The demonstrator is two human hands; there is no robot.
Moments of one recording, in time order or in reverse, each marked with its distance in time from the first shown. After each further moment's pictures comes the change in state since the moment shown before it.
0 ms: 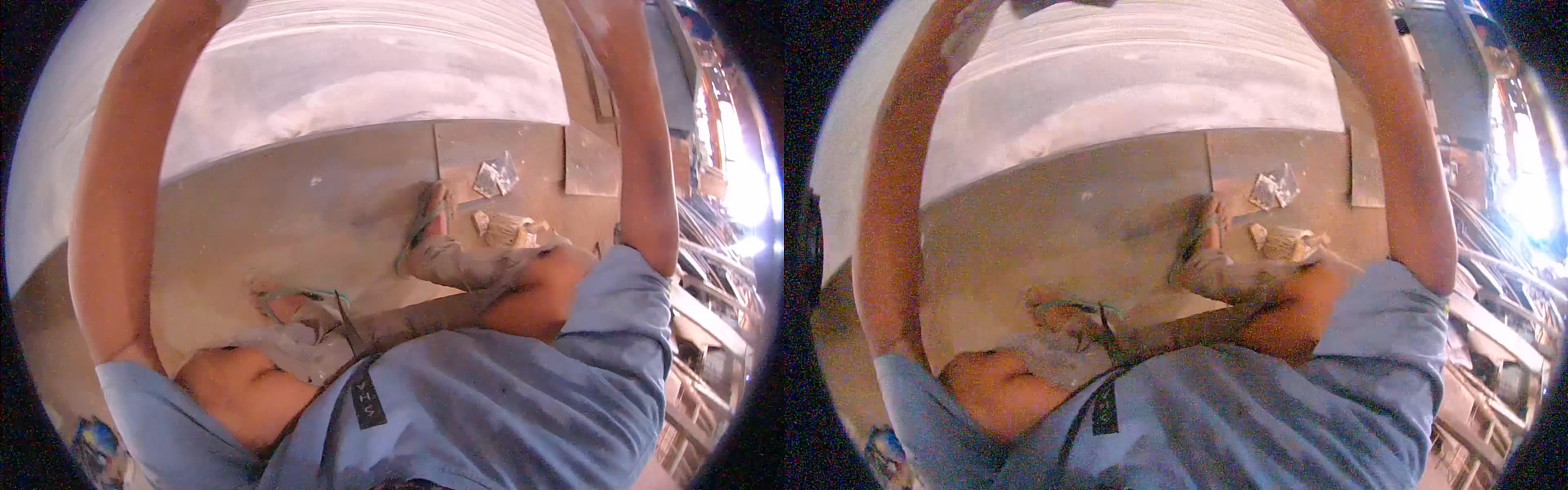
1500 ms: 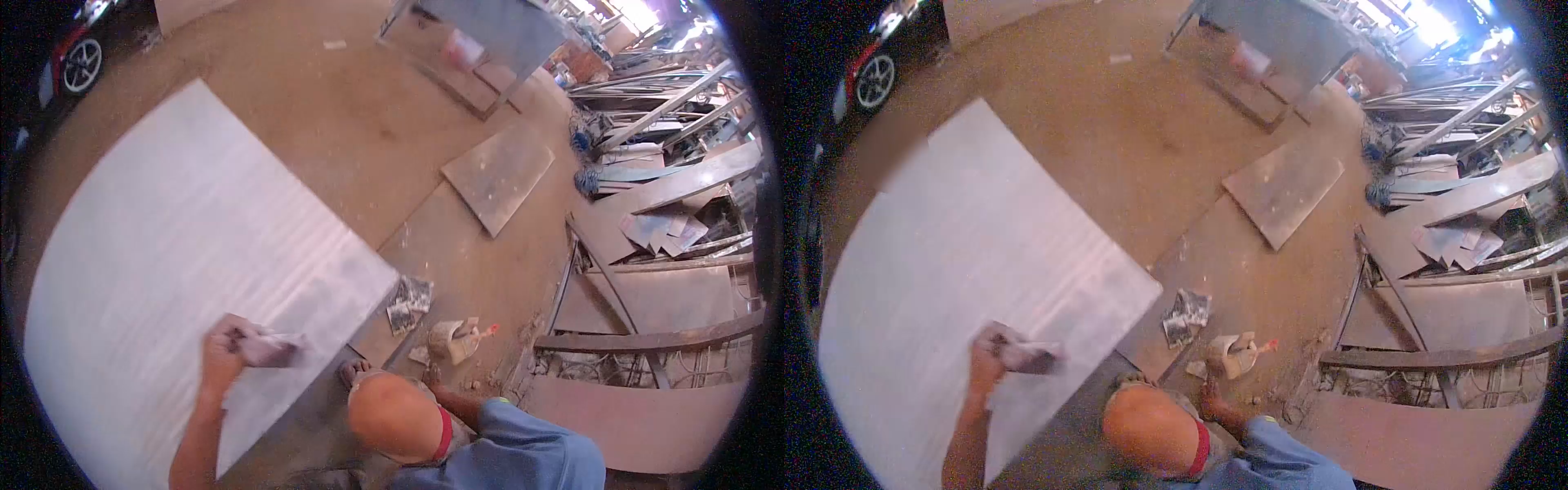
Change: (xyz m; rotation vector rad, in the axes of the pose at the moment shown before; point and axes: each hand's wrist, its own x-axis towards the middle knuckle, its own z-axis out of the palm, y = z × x) left_hand 0.089 -0.056 0.216 0.066 -0.411 -0.493; right_hand -0.461 0.091 0.258 0.182 -0.219 1.502
